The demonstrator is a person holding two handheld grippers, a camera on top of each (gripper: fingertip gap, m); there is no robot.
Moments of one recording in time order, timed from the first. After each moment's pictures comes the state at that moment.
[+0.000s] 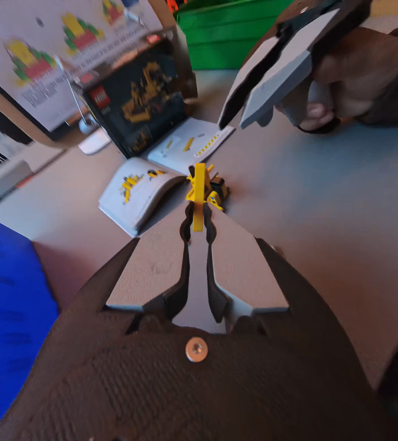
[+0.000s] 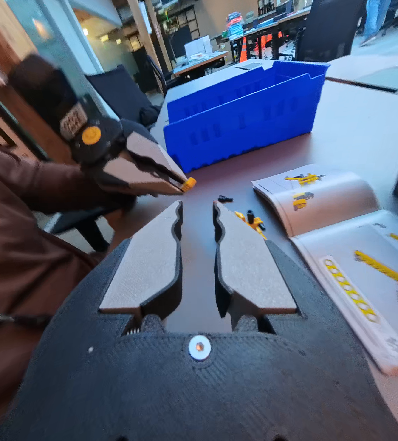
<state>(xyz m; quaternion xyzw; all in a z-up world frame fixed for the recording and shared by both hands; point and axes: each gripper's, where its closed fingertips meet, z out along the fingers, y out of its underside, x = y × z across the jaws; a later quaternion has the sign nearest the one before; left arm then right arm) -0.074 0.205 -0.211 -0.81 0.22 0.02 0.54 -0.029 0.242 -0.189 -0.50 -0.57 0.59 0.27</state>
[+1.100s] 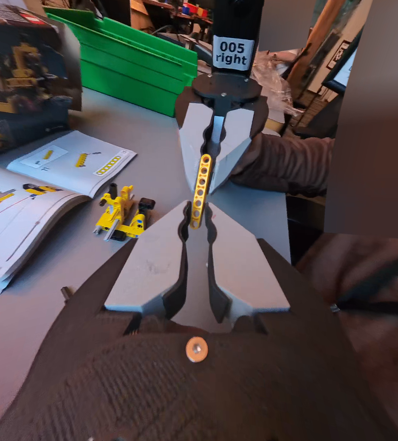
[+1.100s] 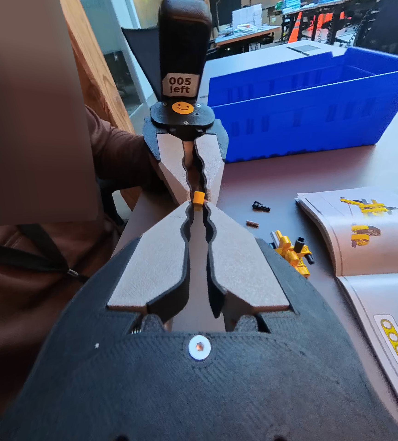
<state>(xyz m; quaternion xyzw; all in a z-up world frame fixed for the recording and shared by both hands) -0.032 0.198 -0.208 -0.76 0.25 -0.34 0.50 -0.043 0.190 -0.193 -0.43 -0.65 0.58 0.24</state>
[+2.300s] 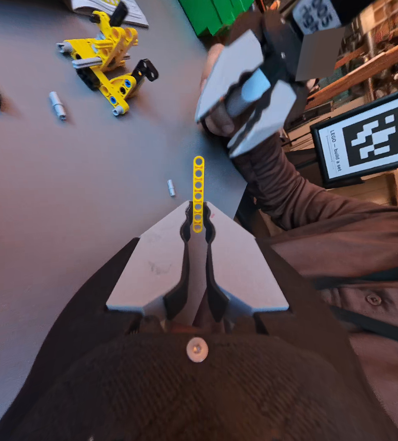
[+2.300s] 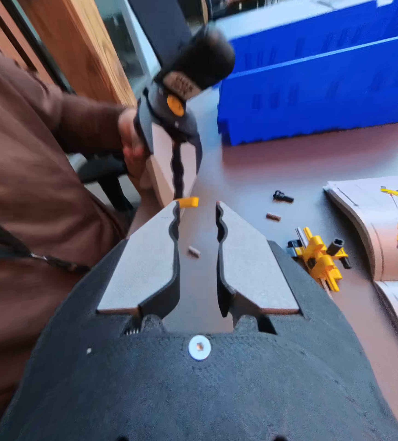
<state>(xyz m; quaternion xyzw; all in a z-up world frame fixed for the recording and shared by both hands) -0.038 0.134 -0.245 -0.82 0.01 -0.47 0.32 -0.046 0.167 -0.211 -0.44 -0.68 0.55 0.20</state>
